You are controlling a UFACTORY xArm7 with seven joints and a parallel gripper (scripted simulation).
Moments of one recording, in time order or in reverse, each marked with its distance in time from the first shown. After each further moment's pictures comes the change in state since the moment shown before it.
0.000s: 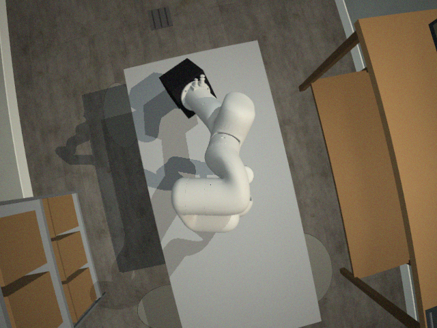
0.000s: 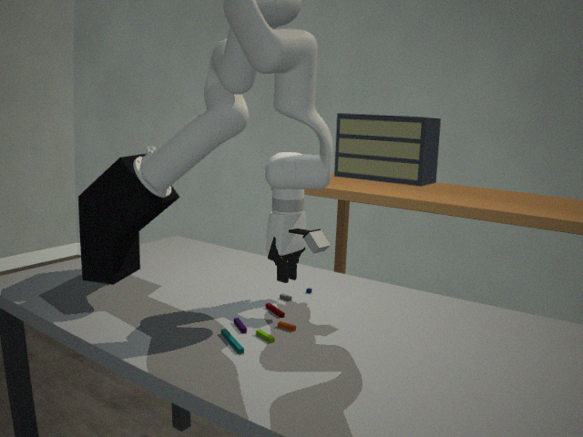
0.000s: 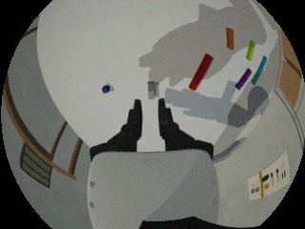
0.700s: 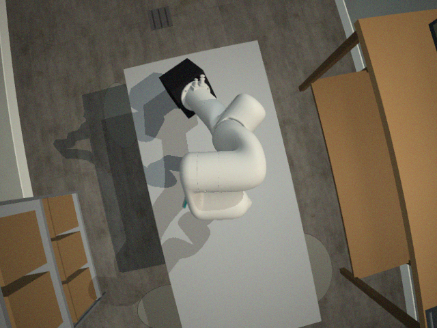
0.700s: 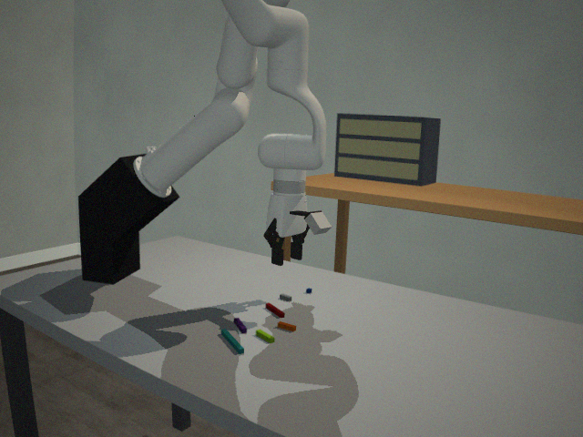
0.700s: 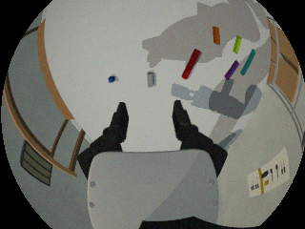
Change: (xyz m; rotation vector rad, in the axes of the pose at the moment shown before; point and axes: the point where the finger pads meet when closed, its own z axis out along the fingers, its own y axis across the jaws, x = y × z) arm 0.000 0.000 -0.042 -0.018 -0.005 0.000
